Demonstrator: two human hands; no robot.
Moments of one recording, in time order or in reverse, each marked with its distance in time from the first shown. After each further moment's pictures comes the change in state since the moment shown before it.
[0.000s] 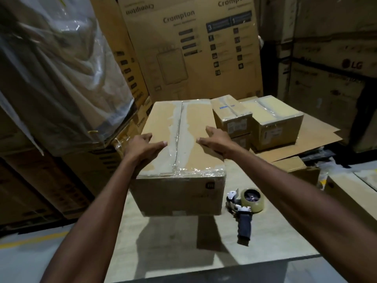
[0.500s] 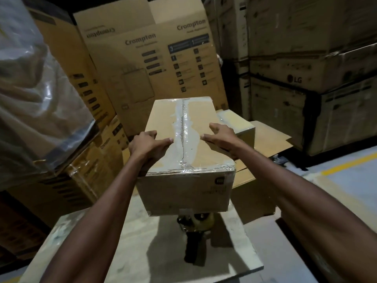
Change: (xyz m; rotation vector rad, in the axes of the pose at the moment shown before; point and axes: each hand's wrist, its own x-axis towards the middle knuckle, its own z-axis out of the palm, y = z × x) left_hand 0.021 0.227 0.130 0.144 0.064 0.144; right_hand -0.022 0.090 -0.235 -0.004 0.206 -0.027
